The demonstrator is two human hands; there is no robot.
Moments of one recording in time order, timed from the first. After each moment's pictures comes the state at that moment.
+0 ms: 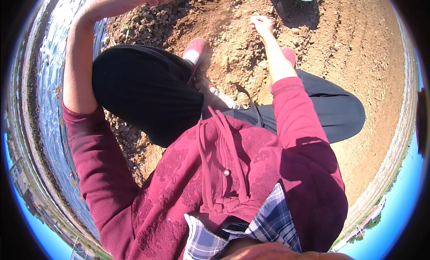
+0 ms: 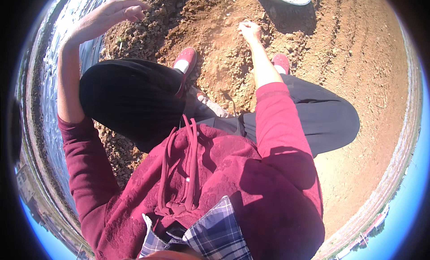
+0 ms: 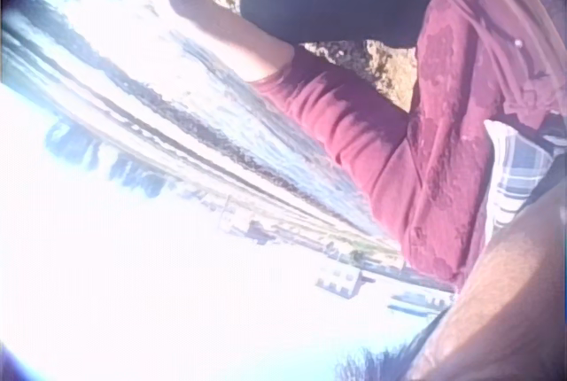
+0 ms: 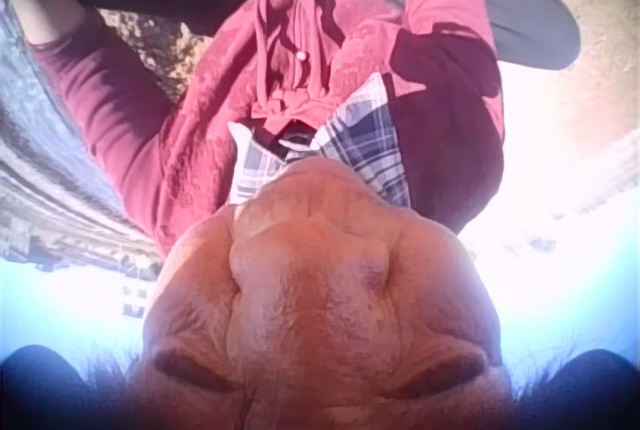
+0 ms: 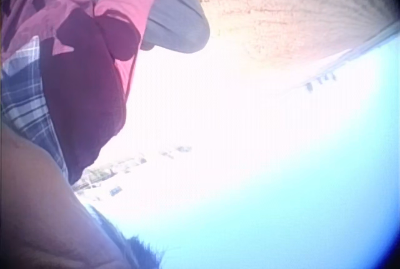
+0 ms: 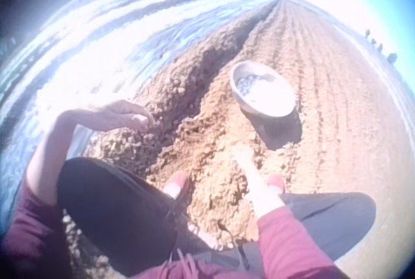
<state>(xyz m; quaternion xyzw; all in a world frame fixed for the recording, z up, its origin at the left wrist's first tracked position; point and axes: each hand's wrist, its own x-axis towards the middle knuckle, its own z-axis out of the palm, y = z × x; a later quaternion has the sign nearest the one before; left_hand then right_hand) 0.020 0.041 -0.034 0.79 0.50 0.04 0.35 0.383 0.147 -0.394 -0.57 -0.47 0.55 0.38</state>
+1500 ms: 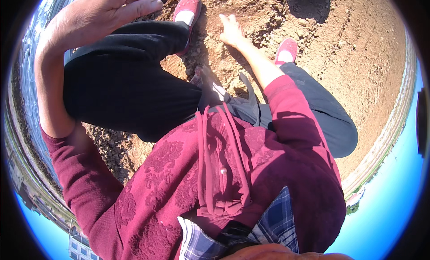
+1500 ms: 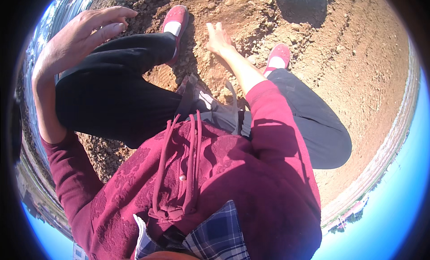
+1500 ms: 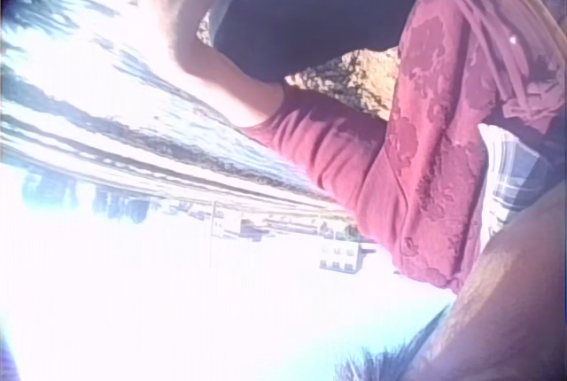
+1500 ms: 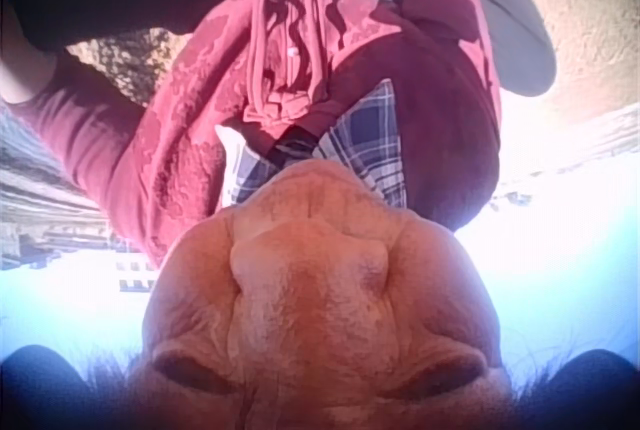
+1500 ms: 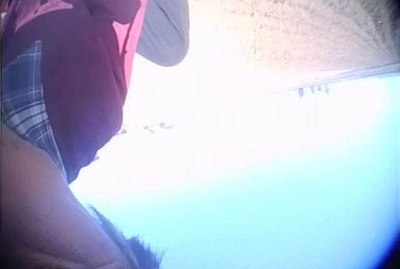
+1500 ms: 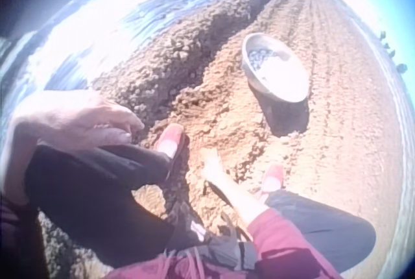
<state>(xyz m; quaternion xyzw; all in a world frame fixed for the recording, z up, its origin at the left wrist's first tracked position) 0.039 0.013 -0.040 0.80 0.52 -0.05 0.31 0.306 0.050 -0.388 -0.50 -0.80 0.33 -0.07</state>
